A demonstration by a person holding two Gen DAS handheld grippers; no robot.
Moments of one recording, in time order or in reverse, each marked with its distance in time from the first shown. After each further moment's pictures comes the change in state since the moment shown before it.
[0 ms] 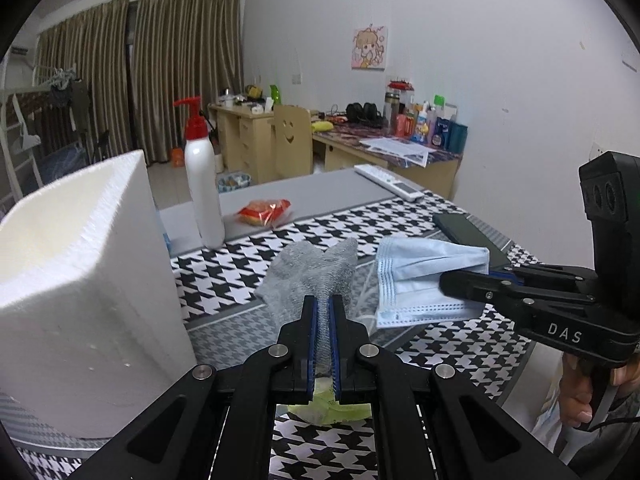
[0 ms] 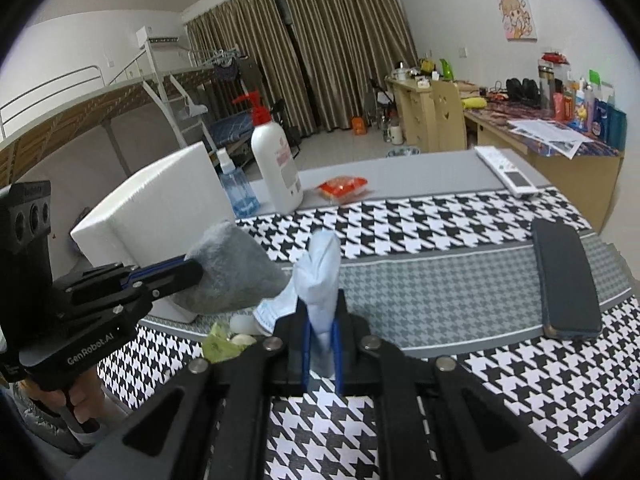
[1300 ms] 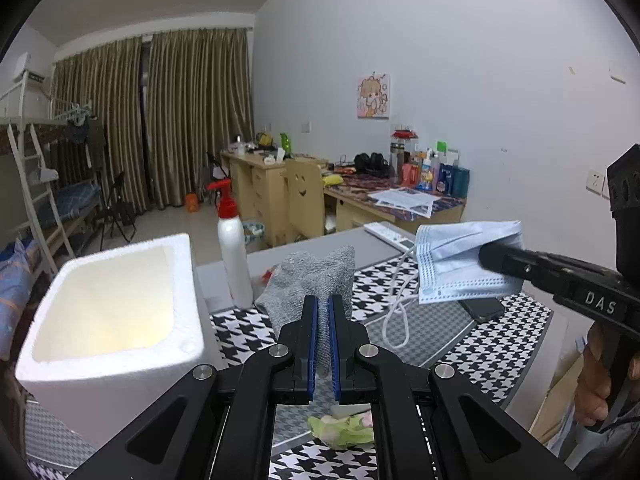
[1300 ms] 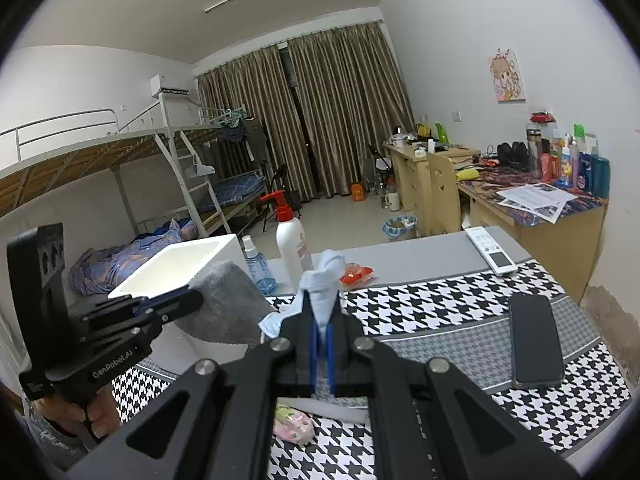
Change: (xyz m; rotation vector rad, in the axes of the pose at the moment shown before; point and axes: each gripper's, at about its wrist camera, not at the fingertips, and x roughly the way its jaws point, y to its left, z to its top) left arm -0.060 0.007 0.024 0.027 -0.173 0.040; right arm -0.060 0.025 0.033 -0.029 -0.239 -0.009
